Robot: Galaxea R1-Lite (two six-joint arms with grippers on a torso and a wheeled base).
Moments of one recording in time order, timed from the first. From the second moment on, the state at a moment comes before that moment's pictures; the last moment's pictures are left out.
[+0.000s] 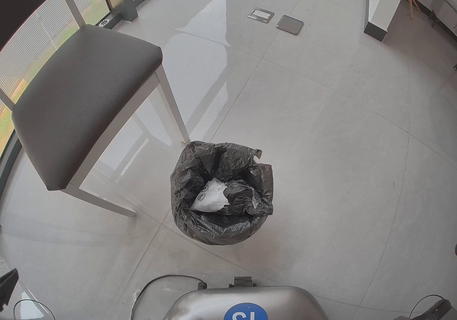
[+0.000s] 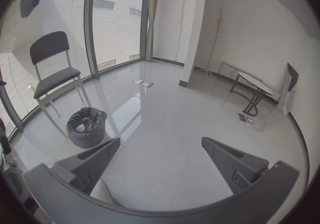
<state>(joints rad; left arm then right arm) -0.13 0.47 -0.91 0.94 0.13 0.07 0.01 0.45 -0.75 0.68 -0.04 -0.17</state>
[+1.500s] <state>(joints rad) 0.09 0.09 -0.05 -0.10 0.02 0.04 0.00 0.01 -0.05 0.03 -0.17 -0.06</state>
